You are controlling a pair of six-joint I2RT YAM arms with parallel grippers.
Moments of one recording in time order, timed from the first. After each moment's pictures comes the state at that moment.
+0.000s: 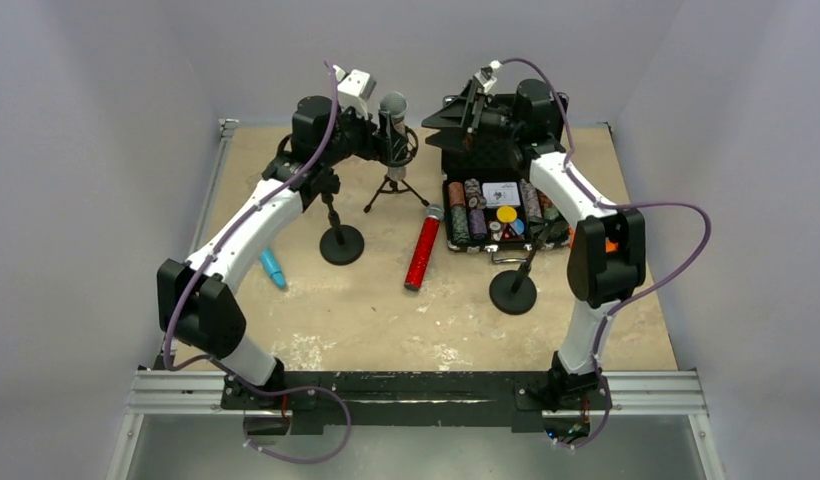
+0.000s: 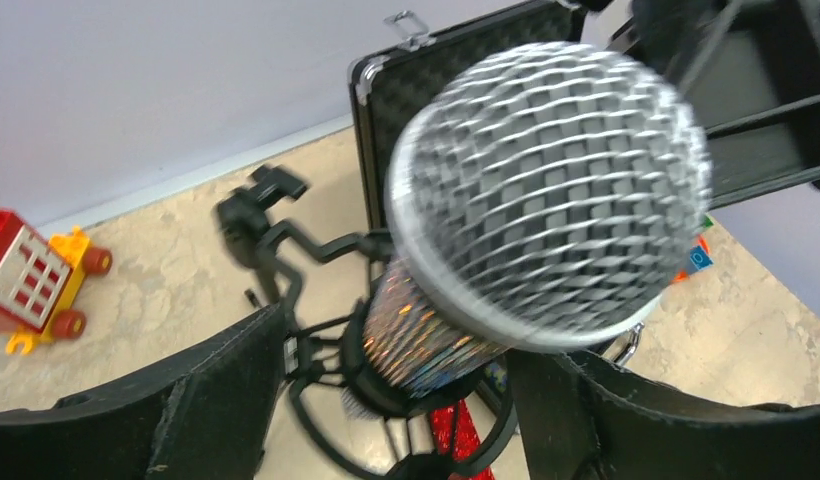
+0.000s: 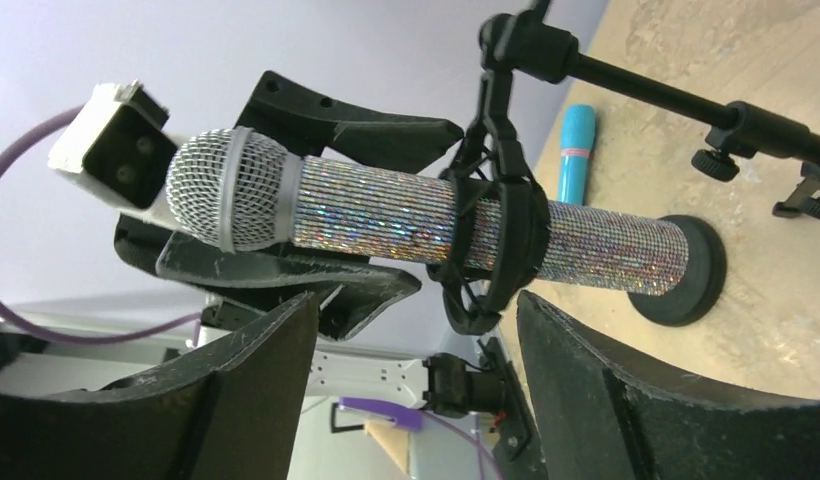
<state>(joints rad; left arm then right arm) -0.40 1.59 1.45 -0.04 0.28 -0.18 0.24 1.91 1.60 0.29 -1.02 1.26</state>
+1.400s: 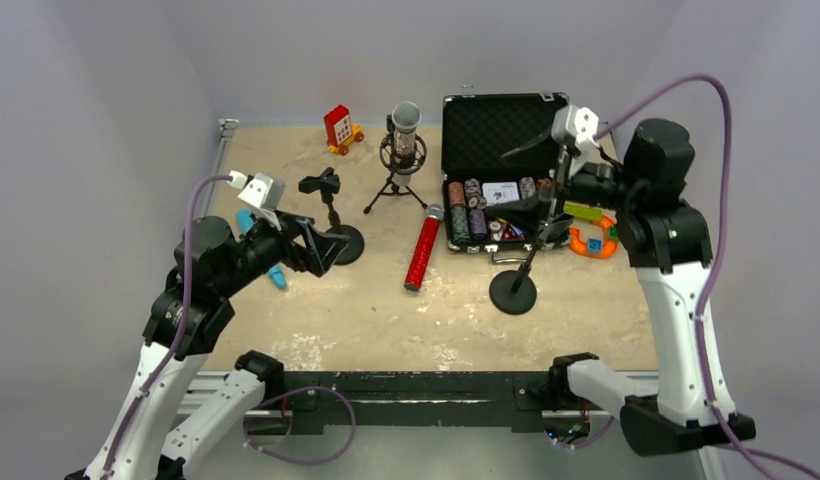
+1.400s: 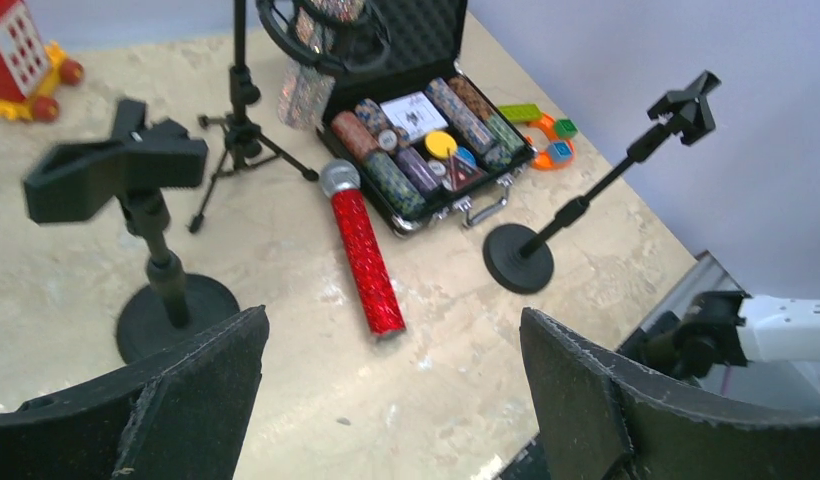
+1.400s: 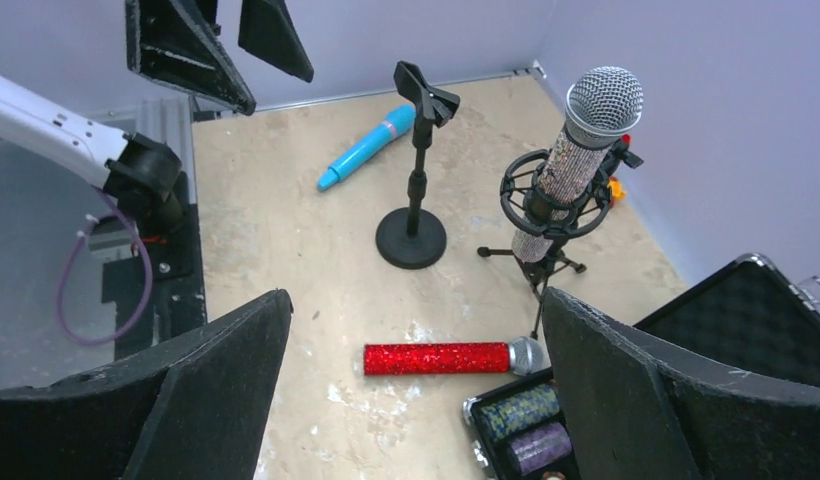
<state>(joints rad) -0.38 0.68 1.04 -0.54 0.30 -0.29 0.16 1.13 1.59 -0.67 -1.04 -0.25</state>
